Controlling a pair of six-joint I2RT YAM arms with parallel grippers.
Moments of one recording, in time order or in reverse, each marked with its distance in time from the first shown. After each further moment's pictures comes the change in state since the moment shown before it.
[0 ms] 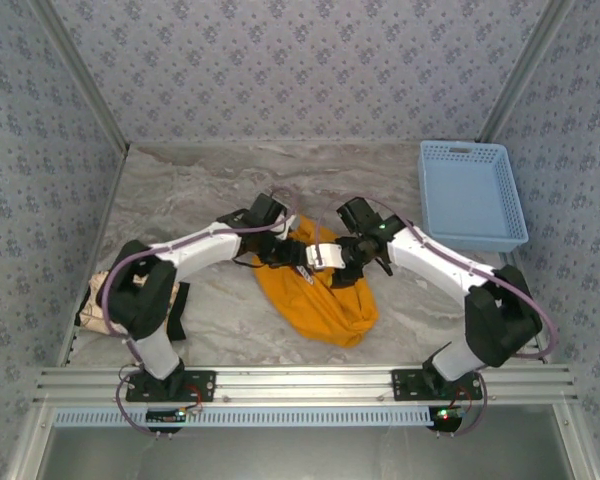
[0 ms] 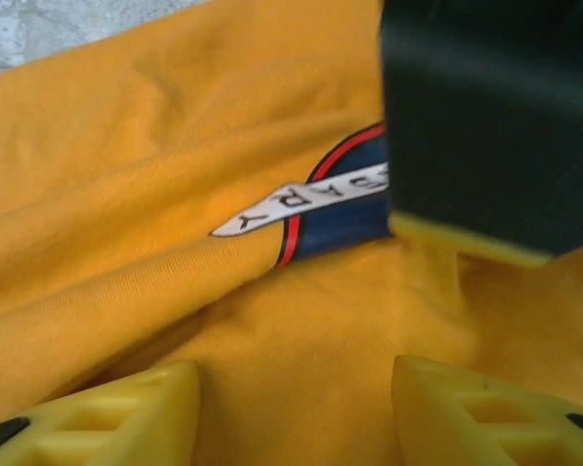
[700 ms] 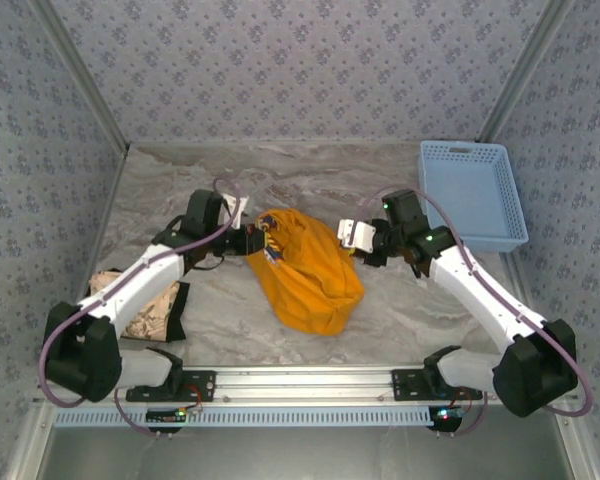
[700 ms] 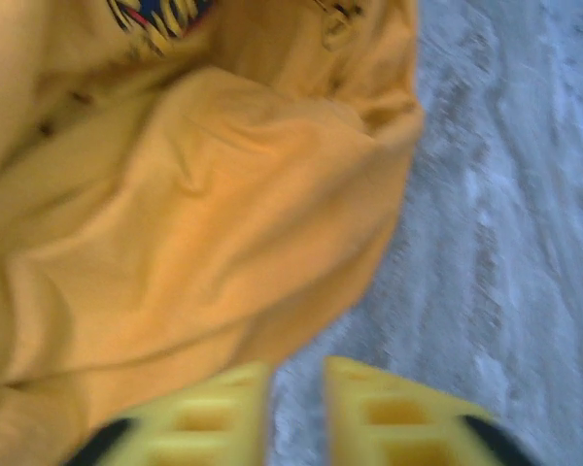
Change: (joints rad) left arm 0.223 -0.451 -0.270 0.136 0.087 0.155; right arm -0.135 -0.304 -0.119 0.132 0.027 0.137
